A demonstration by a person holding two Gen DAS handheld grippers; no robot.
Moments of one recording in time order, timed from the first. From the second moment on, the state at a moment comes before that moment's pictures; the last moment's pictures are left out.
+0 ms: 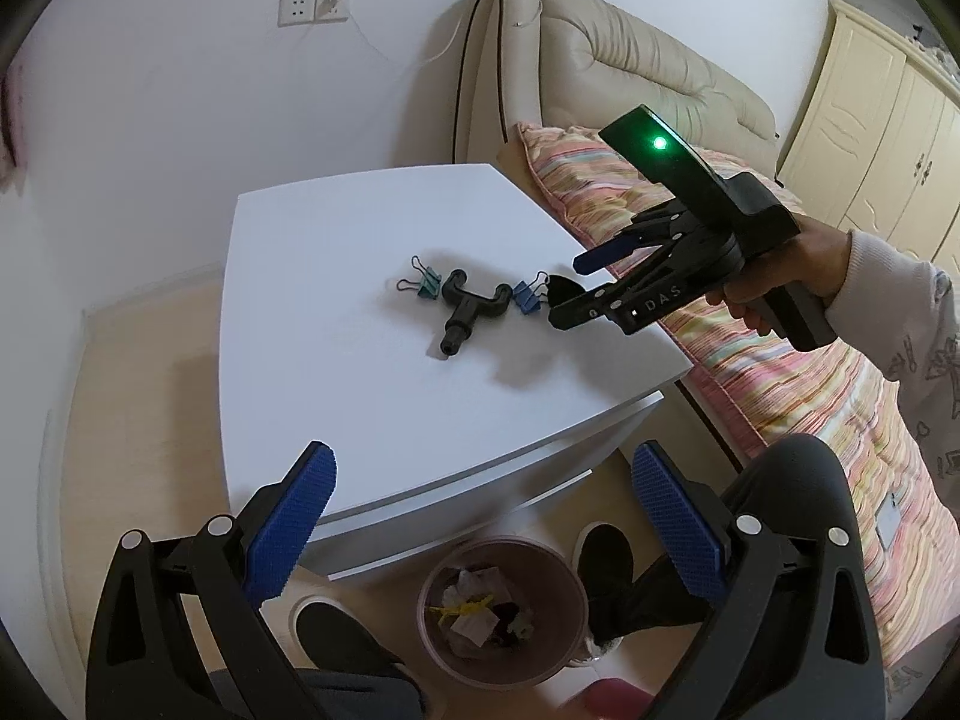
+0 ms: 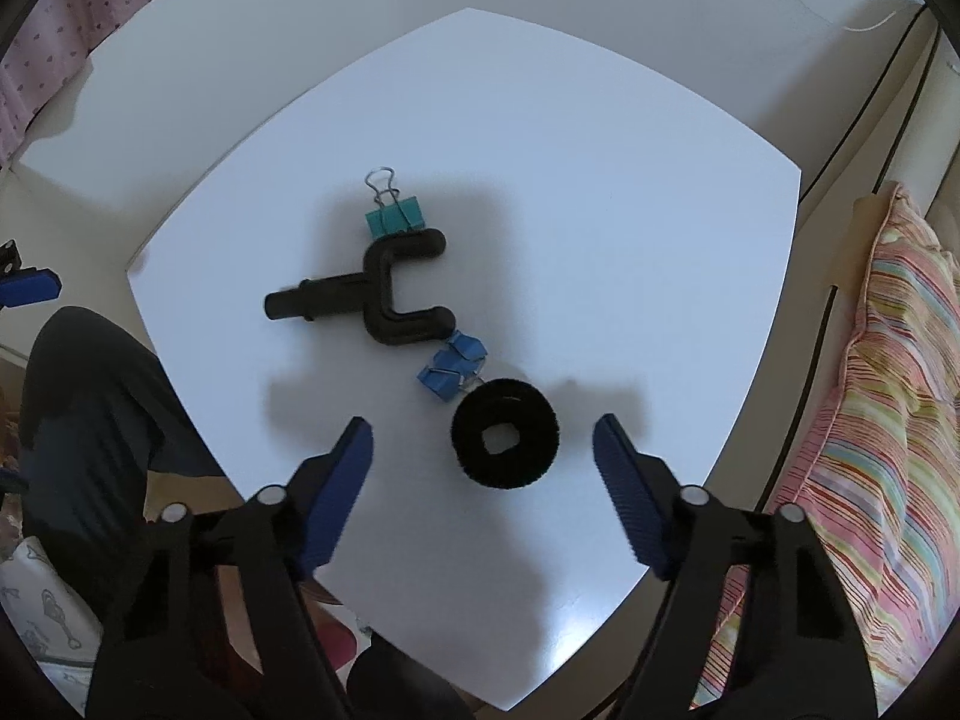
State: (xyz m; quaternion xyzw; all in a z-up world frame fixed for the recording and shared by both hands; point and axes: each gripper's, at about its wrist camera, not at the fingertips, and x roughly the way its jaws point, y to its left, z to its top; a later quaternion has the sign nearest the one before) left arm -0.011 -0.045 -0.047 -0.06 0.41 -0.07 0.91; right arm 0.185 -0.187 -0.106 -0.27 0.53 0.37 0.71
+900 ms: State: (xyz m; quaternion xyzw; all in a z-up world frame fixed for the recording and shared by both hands) left arm -0.004 -0.046 -0.050 -0.07 0.42 -0.08 0.90; right arm 0.177 -0.194 -0.100 -0.26 0.52 0.37 0.72
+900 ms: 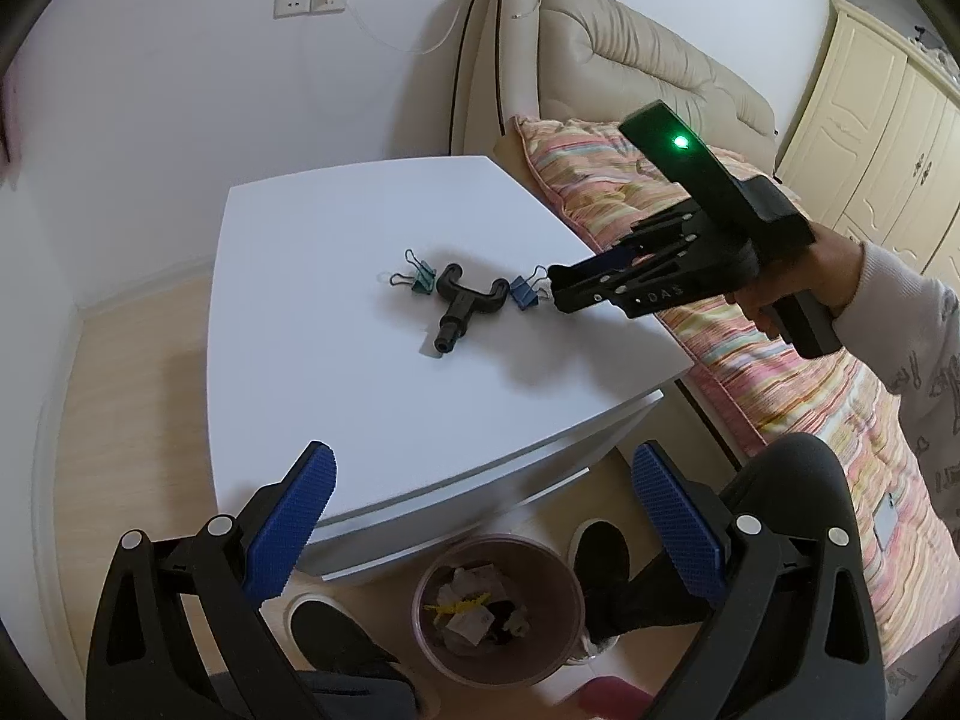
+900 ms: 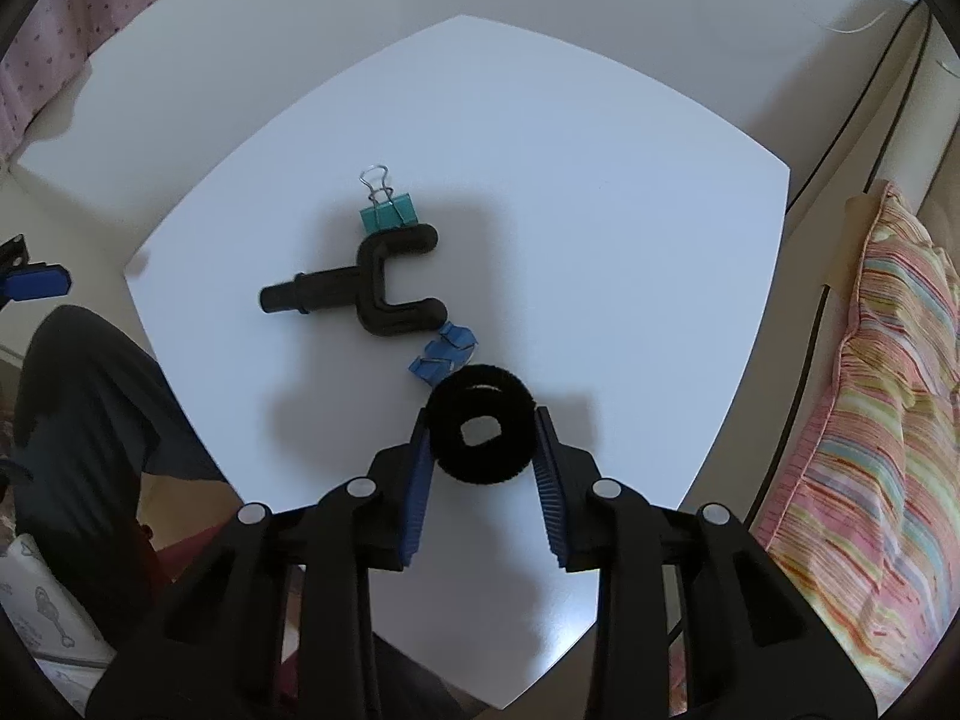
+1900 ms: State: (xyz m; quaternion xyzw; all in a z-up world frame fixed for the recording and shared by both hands) left arm 0.123 -0.061 -0.058 0.06 0.49 -0.13 0.86; right arm 0.148 -0.235 -0.057 -0.19 0.49 0.37 0.77
